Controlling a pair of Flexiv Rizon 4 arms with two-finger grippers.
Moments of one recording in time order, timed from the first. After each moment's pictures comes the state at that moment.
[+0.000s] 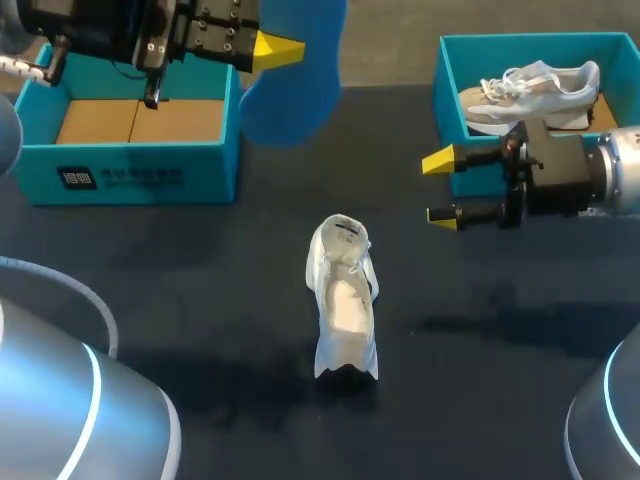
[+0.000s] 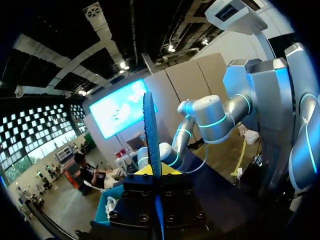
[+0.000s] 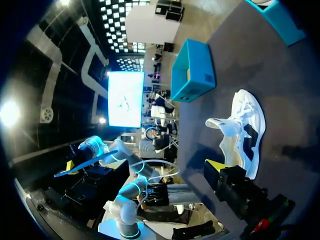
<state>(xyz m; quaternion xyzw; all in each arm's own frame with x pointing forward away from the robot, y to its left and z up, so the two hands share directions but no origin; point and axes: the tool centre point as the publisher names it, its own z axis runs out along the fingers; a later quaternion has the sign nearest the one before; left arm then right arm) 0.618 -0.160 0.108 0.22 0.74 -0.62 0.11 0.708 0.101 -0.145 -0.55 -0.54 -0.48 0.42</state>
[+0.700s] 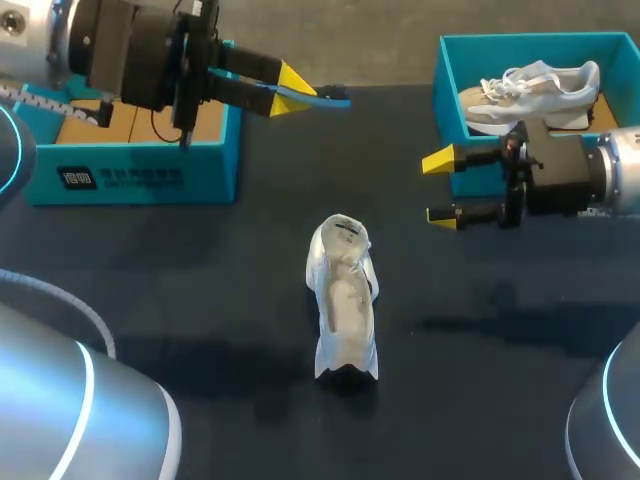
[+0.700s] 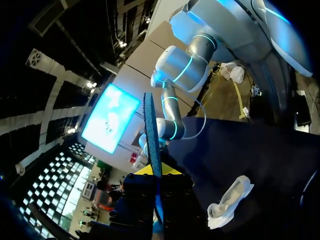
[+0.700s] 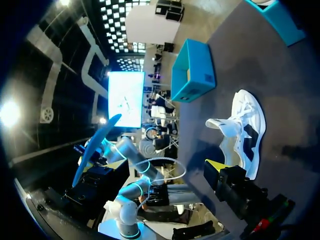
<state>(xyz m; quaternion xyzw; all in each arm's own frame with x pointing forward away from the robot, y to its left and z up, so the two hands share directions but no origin) 0.651 -0.165 0.044 0.41 0.69 -0.53 0.27 0.709 0.102 -0.146 -0.55 -0.54 -0.48 0.42</state>
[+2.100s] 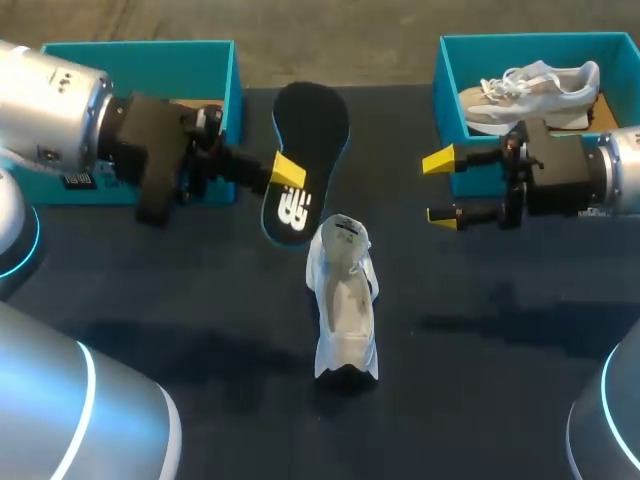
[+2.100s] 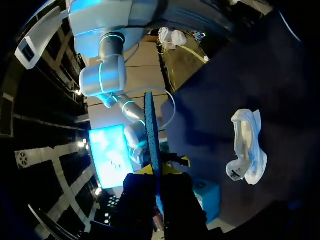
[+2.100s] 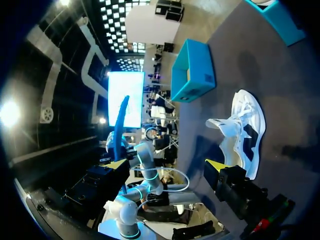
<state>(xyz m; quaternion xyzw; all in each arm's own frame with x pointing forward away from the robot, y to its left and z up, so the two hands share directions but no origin) 0.664 -0.154 -0.063 0.65 0.48 -0.40 0.43 0.709 0.102 -0.146 -0.55 -0.54 -0.48 0.42</state>
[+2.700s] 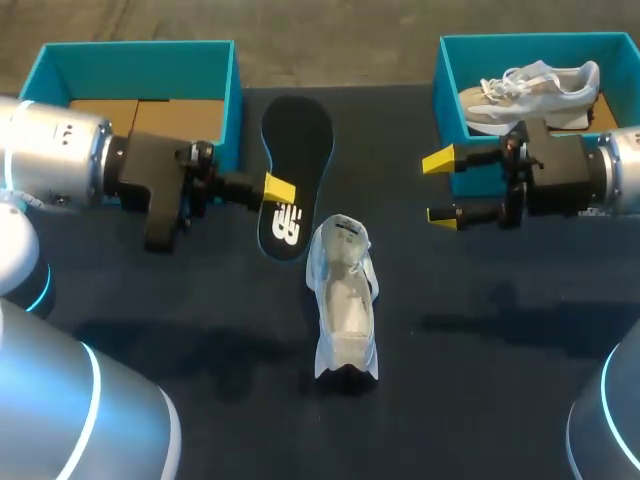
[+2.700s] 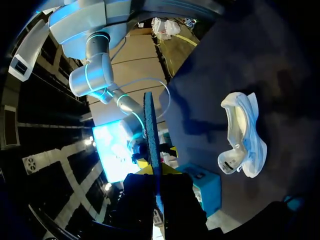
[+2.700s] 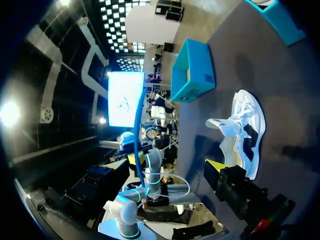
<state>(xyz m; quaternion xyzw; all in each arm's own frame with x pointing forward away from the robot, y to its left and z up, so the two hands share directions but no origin) 0.685 -0.143 -0.105 0.63 0.47 -0.39 0.48 0.709 0.102 -0.146 -0.55 -0.54 -0.48 0.42</state>
